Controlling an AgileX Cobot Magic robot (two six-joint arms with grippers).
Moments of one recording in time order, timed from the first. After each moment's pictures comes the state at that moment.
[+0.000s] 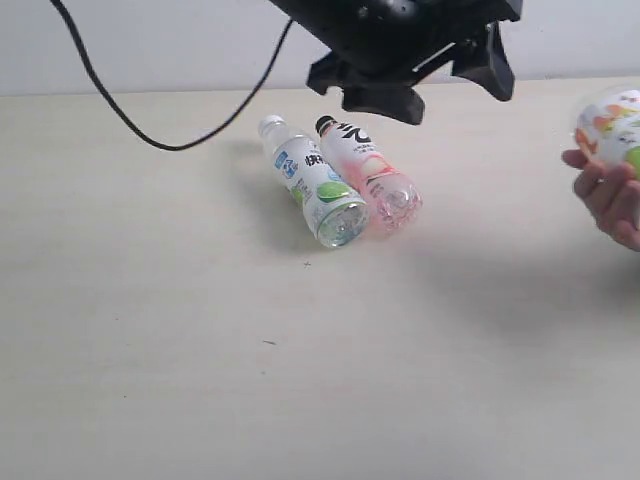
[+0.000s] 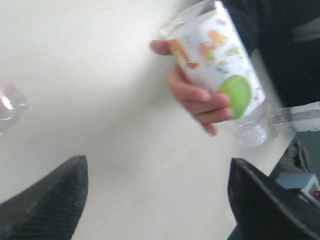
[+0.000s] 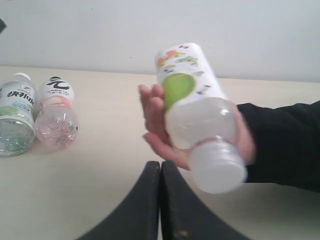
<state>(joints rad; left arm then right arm) -0.76 1.96 -1.76 -0.61 0.85 -0.02 0.19 0.00 0.00 0.11 0.32 -0.13</state>
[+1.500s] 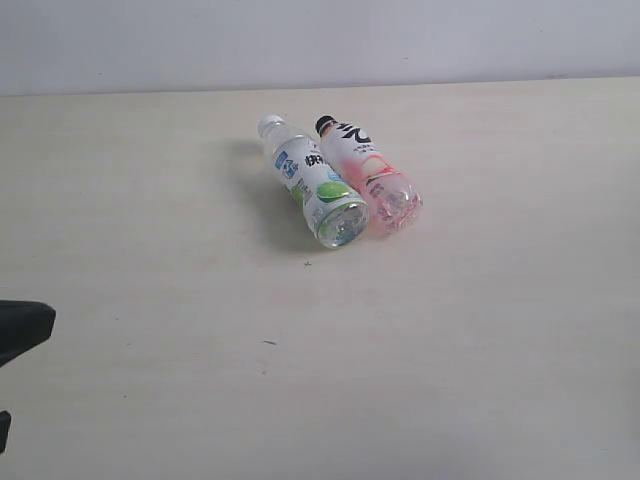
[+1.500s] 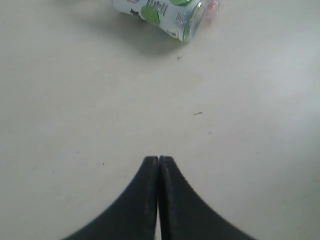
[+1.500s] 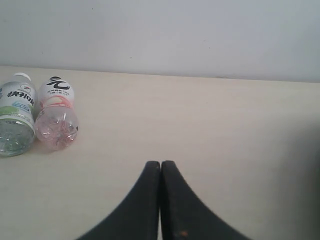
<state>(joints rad) -0.76 0.66 -0.33 0.16 0.46 -0.28 0.19 0.00 0.00 0.11 0.32 -0.13</state>
